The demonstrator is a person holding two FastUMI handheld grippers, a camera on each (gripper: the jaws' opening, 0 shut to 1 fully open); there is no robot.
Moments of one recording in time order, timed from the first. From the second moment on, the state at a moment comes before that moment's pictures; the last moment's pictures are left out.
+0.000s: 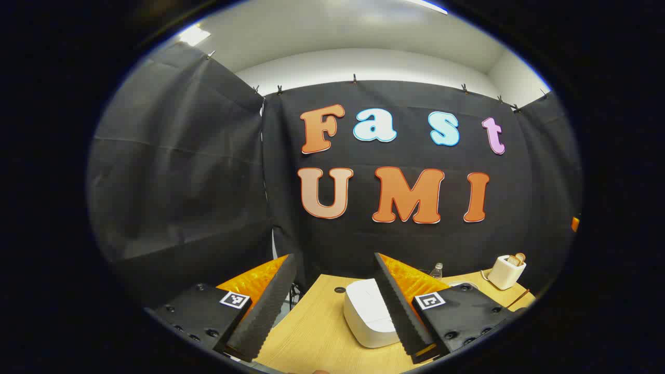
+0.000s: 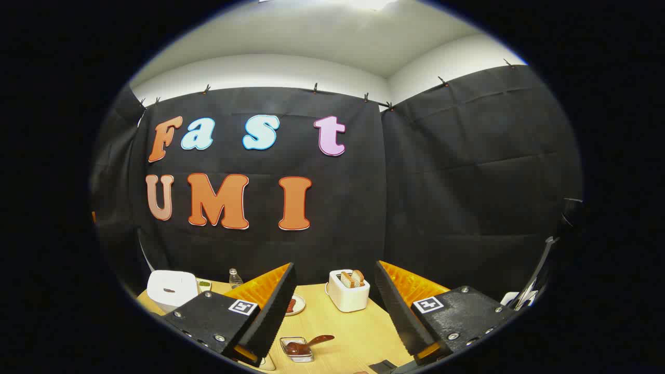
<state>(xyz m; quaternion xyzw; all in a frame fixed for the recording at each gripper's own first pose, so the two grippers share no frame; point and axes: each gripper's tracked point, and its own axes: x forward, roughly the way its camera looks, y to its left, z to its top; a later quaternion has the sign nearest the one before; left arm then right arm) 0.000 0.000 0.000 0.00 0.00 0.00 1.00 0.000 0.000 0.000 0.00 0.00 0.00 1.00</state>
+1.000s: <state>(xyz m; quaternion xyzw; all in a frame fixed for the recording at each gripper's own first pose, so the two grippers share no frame) -0.002 0.010 -0.006 0.00 0.01 0.01 1.00 -0.002 0.000 0.004 -0.02 0.00 0.02 1.00</state>
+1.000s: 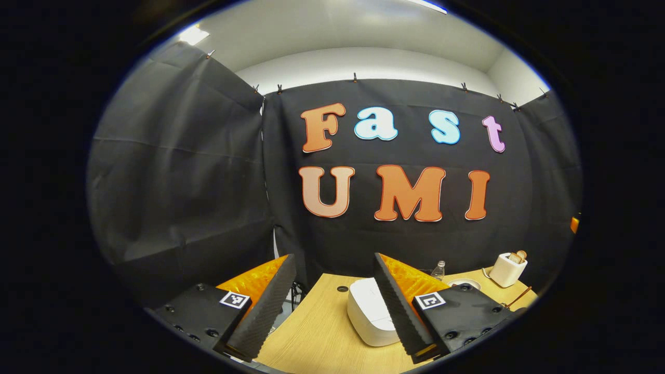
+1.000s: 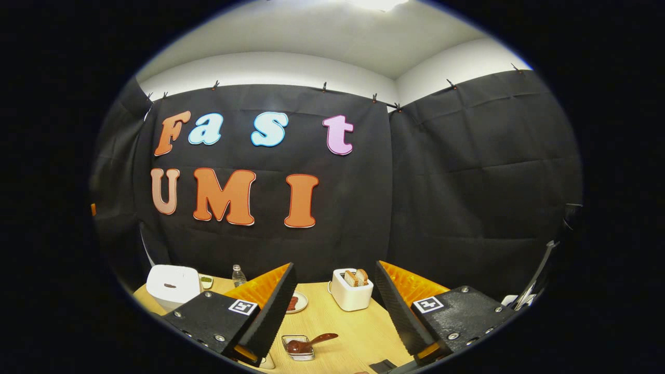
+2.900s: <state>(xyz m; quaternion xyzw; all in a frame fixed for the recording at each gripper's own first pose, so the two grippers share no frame) 0.157 -0.192 -0.204 0.01 0.22 -0.17 0.96 0.038 -0.014 -0.027 -0.03 0.04 0.01 1.00</state>
